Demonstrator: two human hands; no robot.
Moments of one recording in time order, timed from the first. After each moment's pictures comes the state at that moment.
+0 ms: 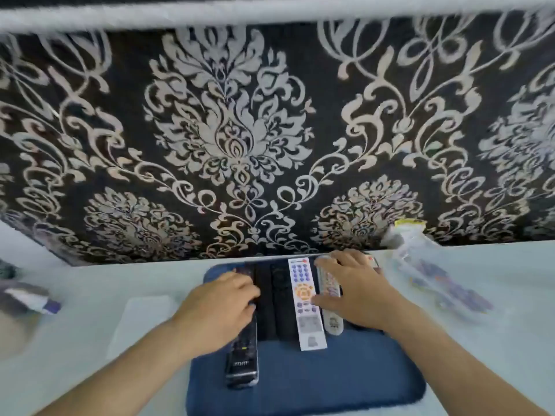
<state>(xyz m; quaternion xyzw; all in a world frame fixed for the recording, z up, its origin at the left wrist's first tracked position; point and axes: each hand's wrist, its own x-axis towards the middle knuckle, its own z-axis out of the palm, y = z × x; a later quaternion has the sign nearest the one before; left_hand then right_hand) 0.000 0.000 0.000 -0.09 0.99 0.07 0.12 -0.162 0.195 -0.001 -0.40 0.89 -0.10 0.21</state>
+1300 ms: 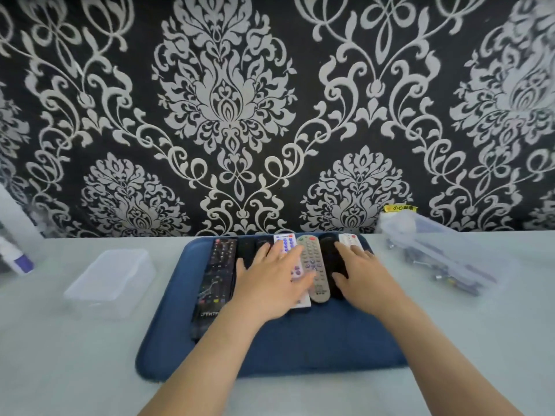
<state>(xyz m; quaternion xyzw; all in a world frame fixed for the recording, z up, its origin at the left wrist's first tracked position) -0.047 0.105 -0.097 -0.22 0.97 0.13 0.01 -0.162 0.240 -0.108 -0.34 0.92 -0.16 0.07</state>
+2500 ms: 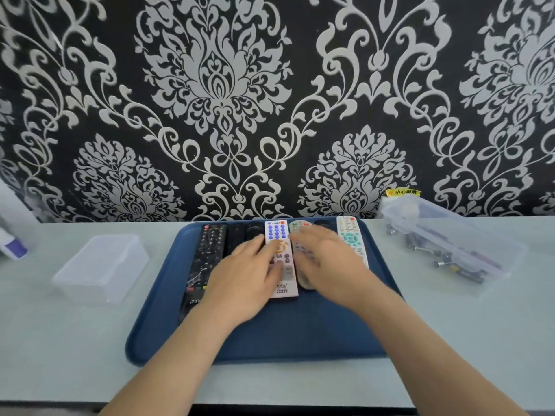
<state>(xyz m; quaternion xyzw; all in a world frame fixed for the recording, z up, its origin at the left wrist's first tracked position) -0.023 0.093 -0.114 -0.21 0.97 0.08 -0.07 -0.139 0.221 -0.106 -0.50 0.82 -0.29 0.02</state>
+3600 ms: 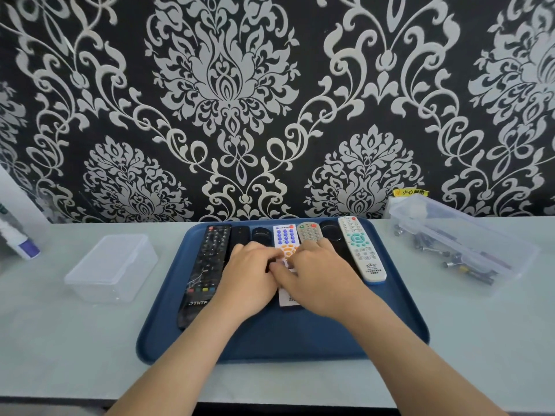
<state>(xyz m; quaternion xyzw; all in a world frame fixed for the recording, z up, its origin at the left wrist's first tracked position) -0.024 0.090 -0.114 -0.24 0.94 0.21 -0.13 -0.104 0.205 -0.094 -0.45 0.87 -0.18 0.09</state>
